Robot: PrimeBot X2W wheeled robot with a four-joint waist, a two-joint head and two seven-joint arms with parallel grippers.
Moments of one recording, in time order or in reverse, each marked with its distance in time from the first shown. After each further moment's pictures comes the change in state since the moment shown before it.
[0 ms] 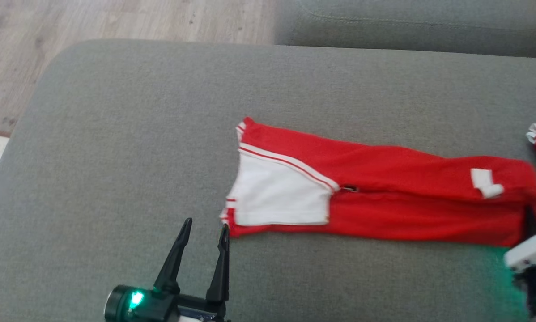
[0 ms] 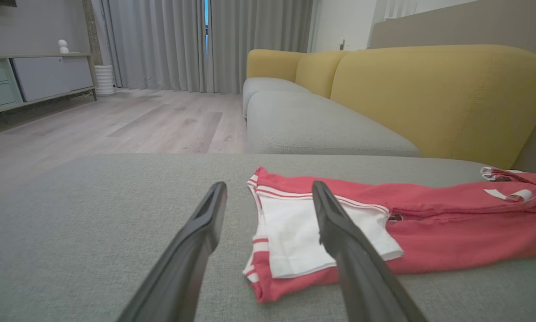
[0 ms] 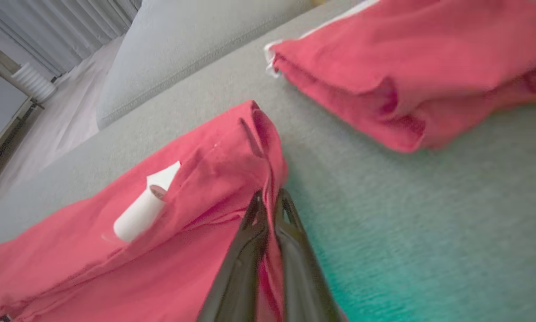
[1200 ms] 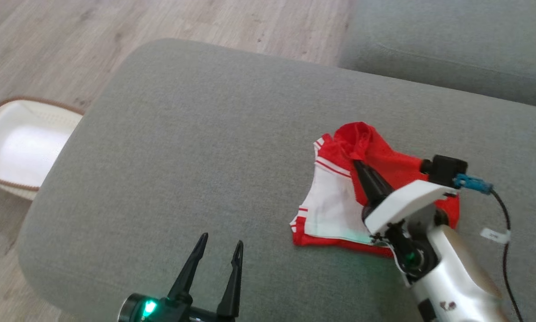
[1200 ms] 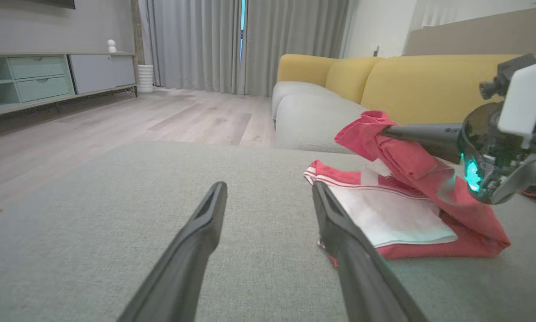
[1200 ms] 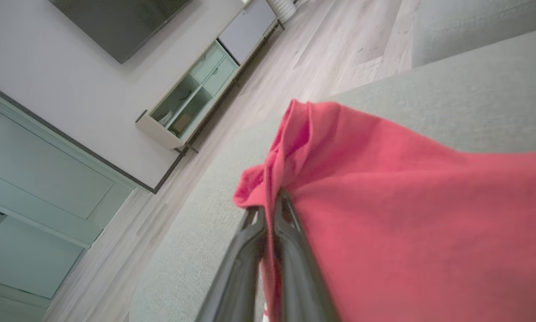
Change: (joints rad) left arm 0.032 -0.045 0.027 0.071 0.051 -0.098 0.000; right arm -0.146 0.069 0.660 -0.089 0.370 0.000 0.025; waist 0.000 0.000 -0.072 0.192
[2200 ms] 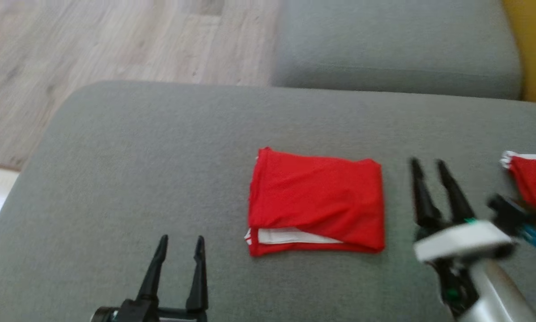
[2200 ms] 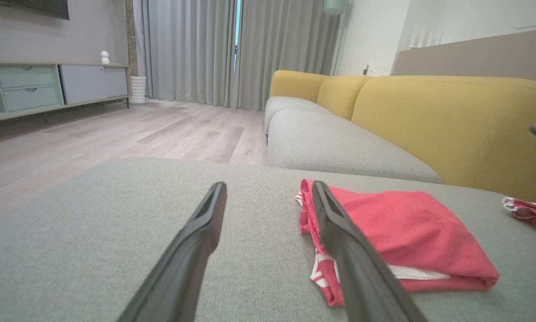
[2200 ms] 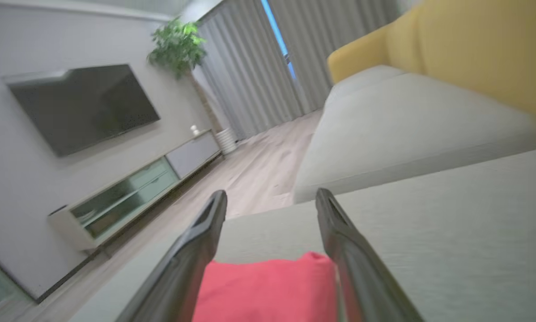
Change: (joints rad) left arm 0.032 -0.019 0.117 -0.002 -0.046 0.034 0.000; right arm 0.123 -0.126 -0.008 -0.069 -0.122 0.000 -0.393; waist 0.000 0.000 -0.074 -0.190
